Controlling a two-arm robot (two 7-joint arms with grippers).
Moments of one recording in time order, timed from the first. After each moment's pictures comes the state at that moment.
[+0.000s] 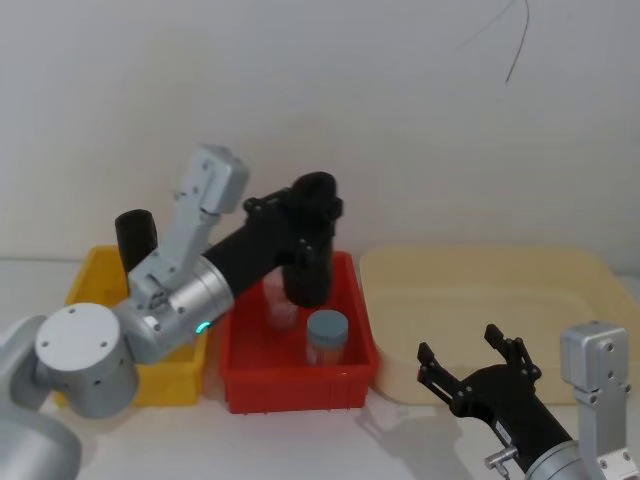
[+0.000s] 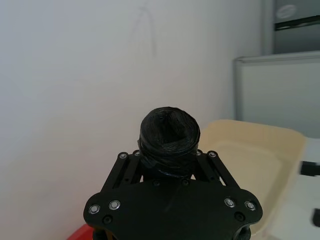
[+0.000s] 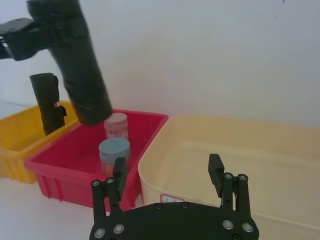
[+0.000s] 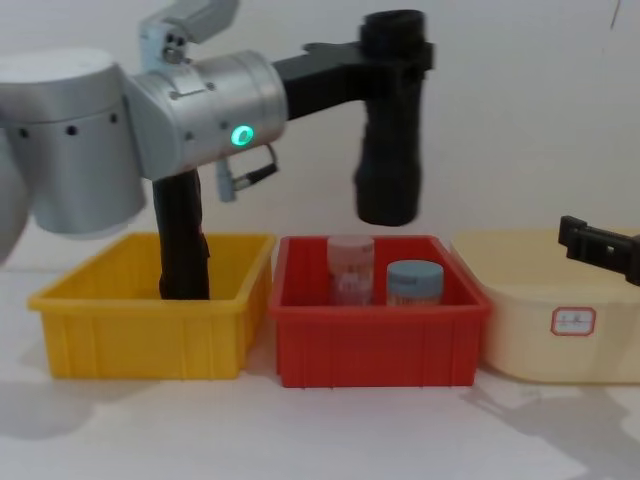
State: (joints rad) left arm -0.67 0.12 0.47 -1.22 -0.31 -0.10 -0.50; right arm -0.01 0.34 -0.23 -1.77 0.29 0.03 0.07
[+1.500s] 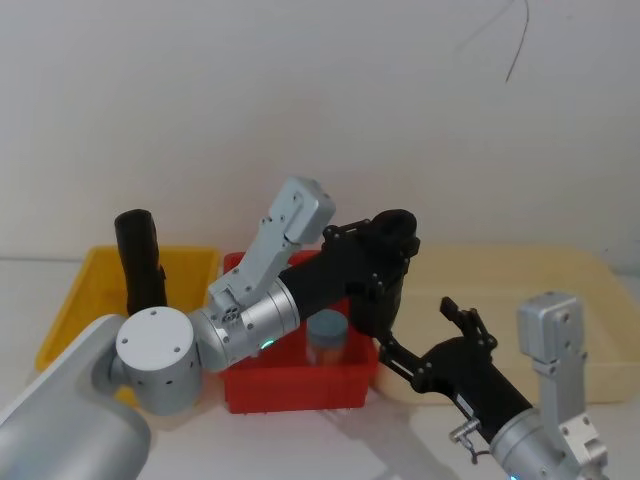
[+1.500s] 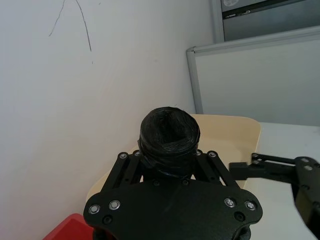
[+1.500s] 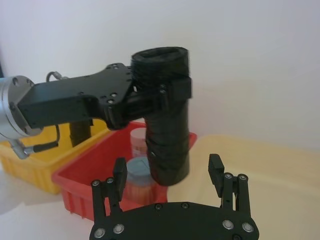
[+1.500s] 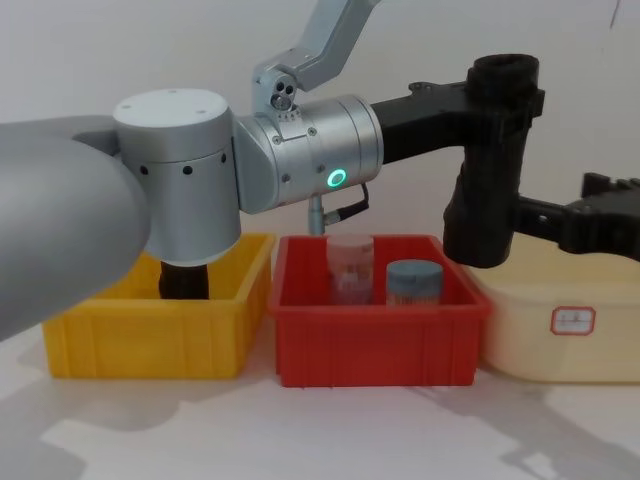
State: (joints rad) left arm -0.78 0.02 0.58 -1.00 -0.30 -0.22 -0.60; right arm 0.10 0.32 -0.28 -1.70 0.27 0.02 0.16
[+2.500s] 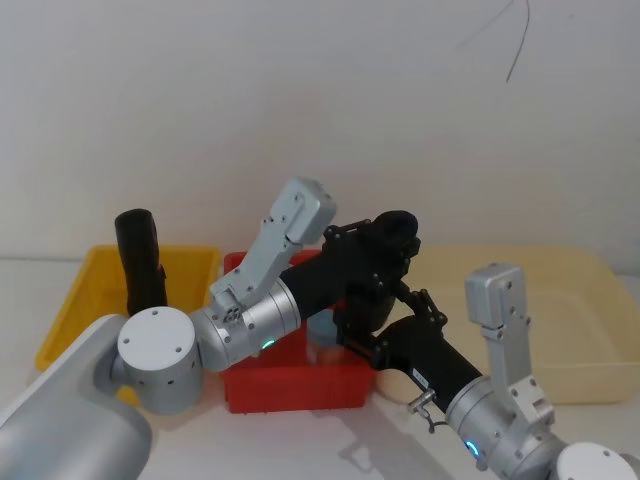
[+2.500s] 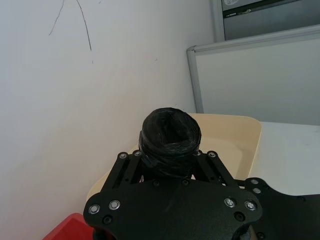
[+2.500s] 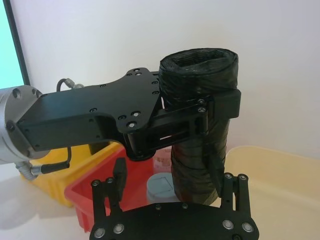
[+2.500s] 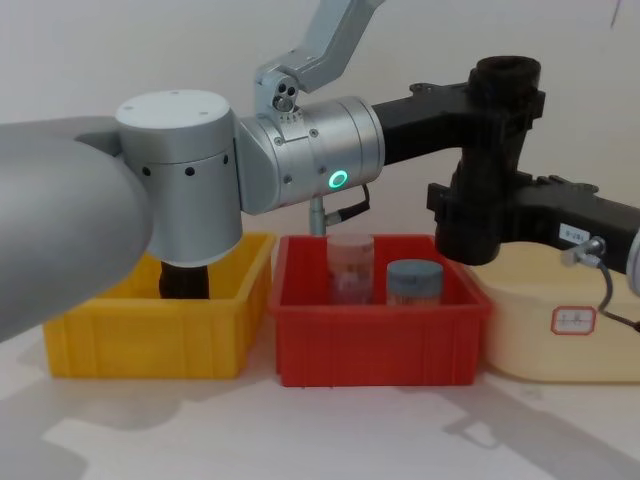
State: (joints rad) left arm -0.78 0.02 0.58 -0.99 -0.30 -0.22 -0.60; right arm 0.24 0.25 -0.31 -1.53 0.27 0.02 0.26
